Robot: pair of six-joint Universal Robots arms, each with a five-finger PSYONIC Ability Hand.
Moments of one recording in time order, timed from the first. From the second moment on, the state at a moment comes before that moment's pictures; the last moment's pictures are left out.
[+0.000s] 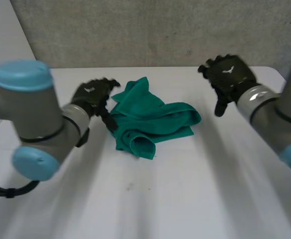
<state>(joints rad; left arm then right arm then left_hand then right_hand) 4.21 -2.09 -1.27 3.15 -1.58 3.13 1.95 -1.17 1.29 0.02 1.43 2.66 0.25 0.25 0.25 0.24 0.08 0.17 0.23 0.21 0.23 0.05</state>
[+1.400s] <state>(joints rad) 4.08 -2.15 -1.37 3.24 -1.66 2.84 2.14 -1.25 1.27 0.07 1.24 2.93 0.24 0.25 0.25 0.24 0.08 0.98 1.18 1.18 1.19 0.97</state>
